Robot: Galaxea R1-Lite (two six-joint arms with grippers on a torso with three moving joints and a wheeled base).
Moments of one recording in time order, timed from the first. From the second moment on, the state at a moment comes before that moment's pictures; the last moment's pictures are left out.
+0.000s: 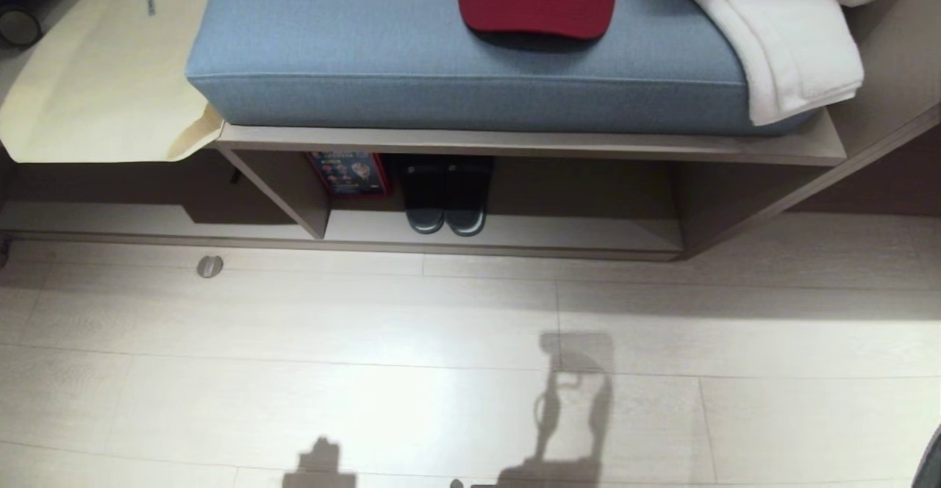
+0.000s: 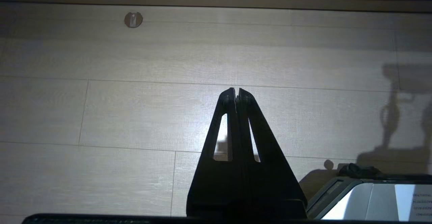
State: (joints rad) left arm 0.00 0.00 0.00 0.00 0.01 -0.01; right arm 0.01 0.00 0.00 0.00 0.00 -0.03
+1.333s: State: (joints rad) left arm 0.00 0.00 0.00 0.00 0.01 -0.01; right arm 0.01 0.00 0.00 -0.01 -0.01 -0.03
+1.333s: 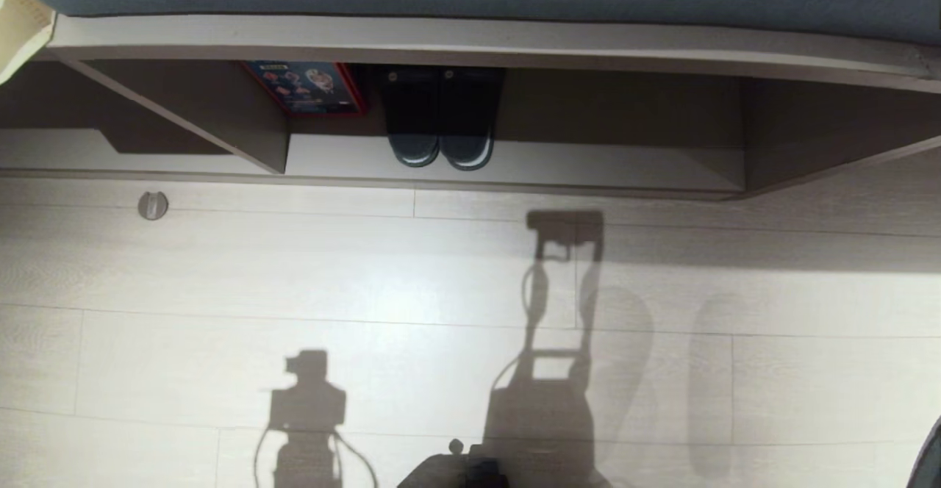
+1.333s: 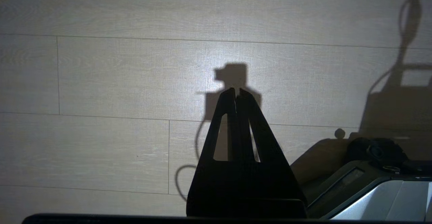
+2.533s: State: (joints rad) left arm 0.00 0.00 0.00 0.00 0.01 -0.01; right arm 0.01 0.00 0.00 -0.01 0.00 -0.03
